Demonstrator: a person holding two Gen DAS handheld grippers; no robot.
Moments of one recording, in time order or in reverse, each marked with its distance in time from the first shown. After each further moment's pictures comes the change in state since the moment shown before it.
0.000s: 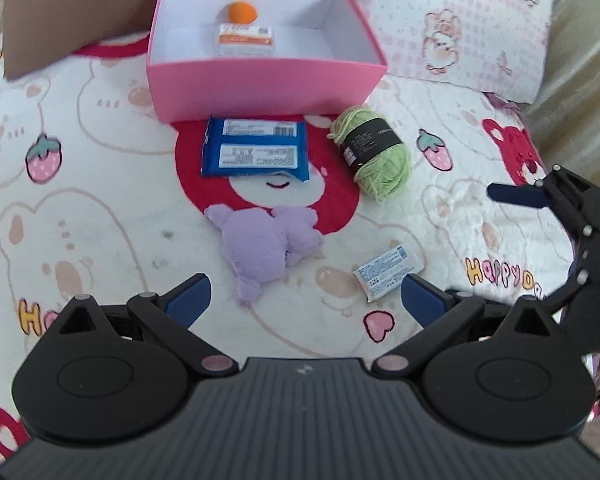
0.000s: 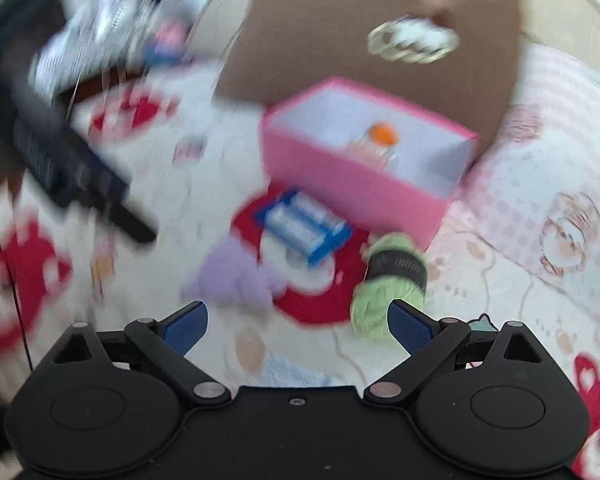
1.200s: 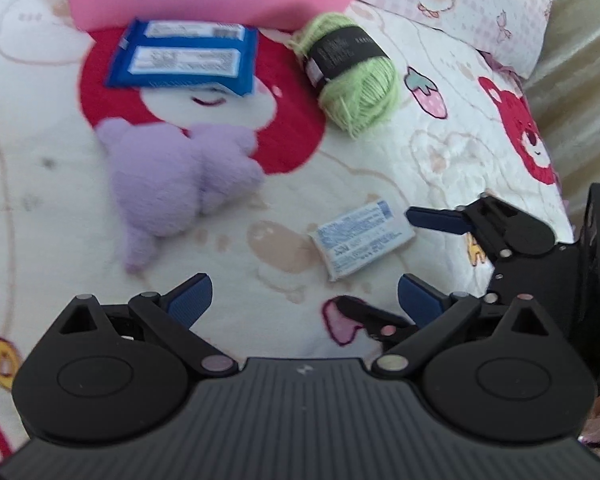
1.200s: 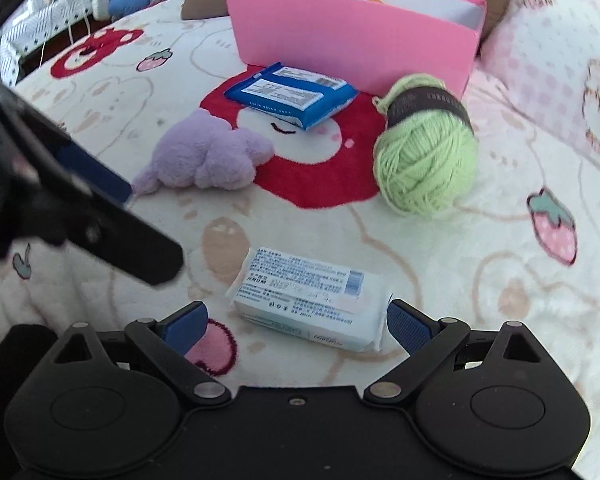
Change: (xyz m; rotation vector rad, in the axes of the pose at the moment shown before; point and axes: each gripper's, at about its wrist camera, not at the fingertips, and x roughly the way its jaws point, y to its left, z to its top) left arm 0.118 -0.028 -0.043 -0.045 0.059 -0.127; right arm 0.096 -0.008 -0.091 0.242 0.093 0.034
